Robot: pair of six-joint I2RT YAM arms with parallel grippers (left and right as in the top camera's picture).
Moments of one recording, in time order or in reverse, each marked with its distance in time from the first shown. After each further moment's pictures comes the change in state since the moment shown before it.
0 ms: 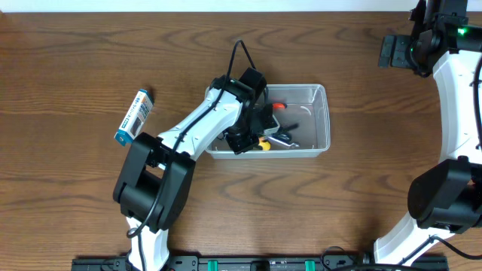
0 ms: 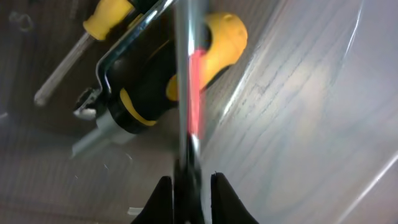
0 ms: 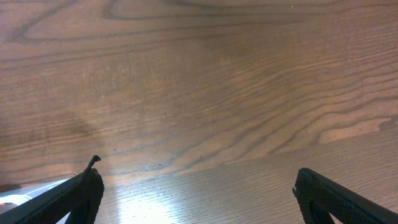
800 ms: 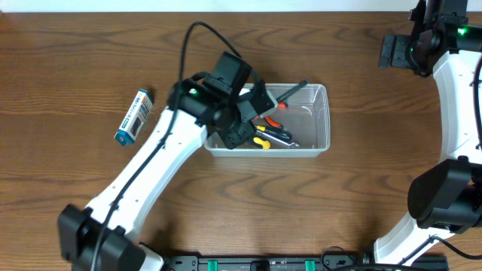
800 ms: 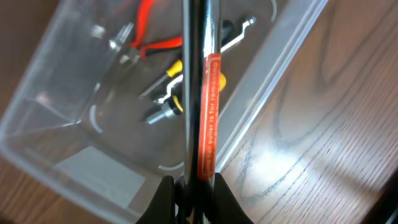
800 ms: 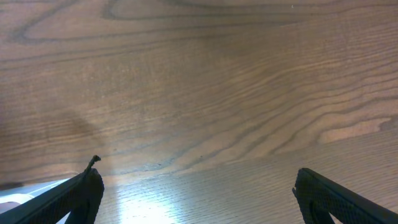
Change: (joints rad) left arm 0.002 -0.363 0.000 -0.006 0.013 -0.103; right arm 0.000 0.000 0.000 0.000 0.000 0.000
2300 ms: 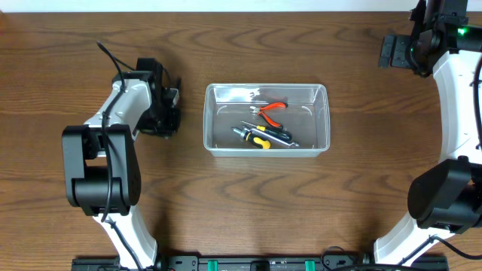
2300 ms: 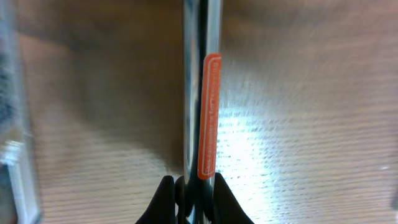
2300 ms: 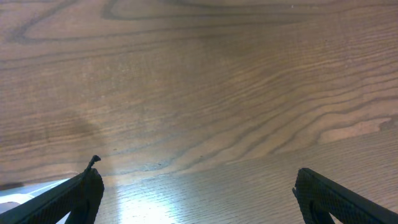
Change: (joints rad) left arm 0.549 0.357 -0.127 0.154 -0.113 -0.368; right arm 0.000 0.000 0.000 0.000 0.000 0.000
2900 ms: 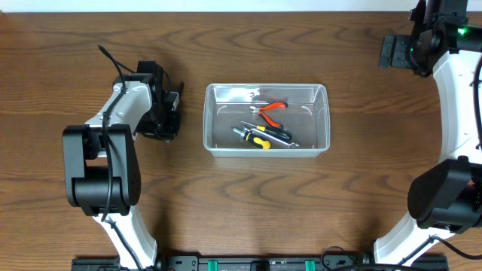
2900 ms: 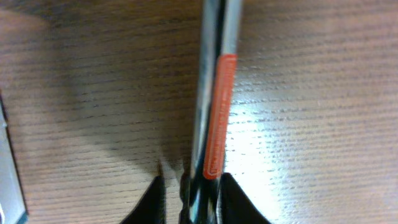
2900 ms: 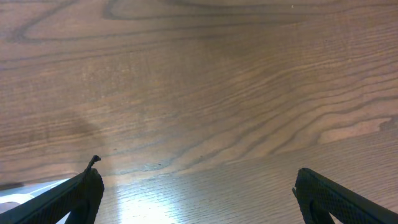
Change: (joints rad) left arm 0.000 0.003 -0.040 0.009 -0.004 0.002; right arm 0.000 0.000 0.000 0.000 0.000 0.000
